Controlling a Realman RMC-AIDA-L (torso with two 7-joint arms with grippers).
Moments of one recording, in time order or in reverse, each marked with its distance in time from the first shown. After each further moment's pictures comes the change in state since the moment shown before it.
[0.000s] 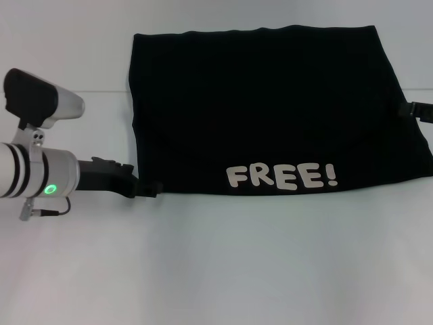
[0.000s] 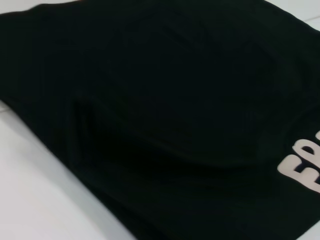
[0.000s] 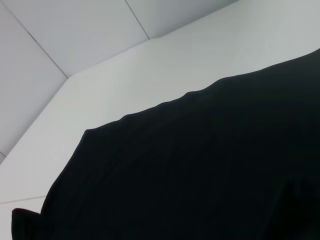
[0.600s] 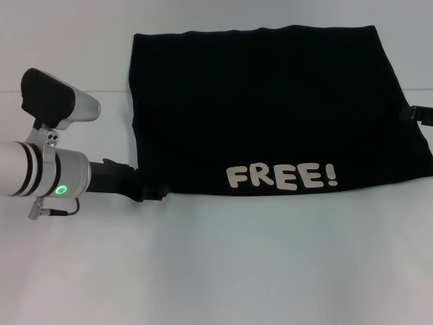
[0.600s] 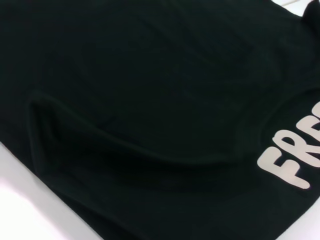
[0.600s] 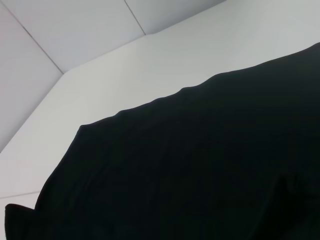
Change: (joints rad) left arm -0.017 0.001 0.049 -0.016 0.004 -0.003 -0.003; right arm -0.004 -0.001 -0.002 0.003 -0.009 0.007 -0.005
